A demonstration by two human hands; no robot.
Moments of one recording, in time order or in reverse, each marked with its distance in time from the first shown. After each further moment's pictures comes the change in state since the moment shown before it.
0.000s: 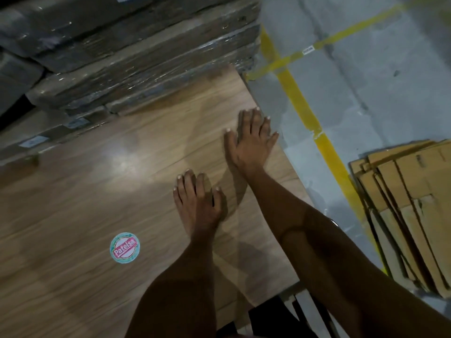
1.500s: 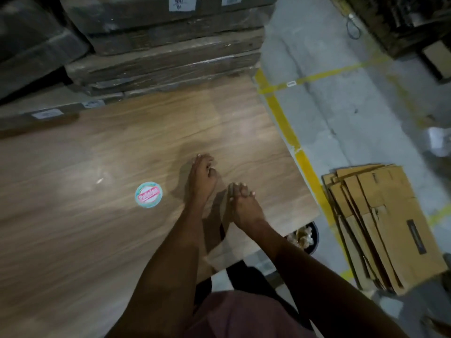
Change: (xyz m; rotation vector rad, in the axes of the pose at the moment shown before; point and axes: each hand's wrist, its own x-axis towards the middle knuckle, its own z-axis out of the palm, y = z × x) left_hand -0.025 -0.068 -0.010 -0.815 -0.079 -0.035; right_hand -0.258 0.021 -0.005 -0.137 -0.563 -0.163
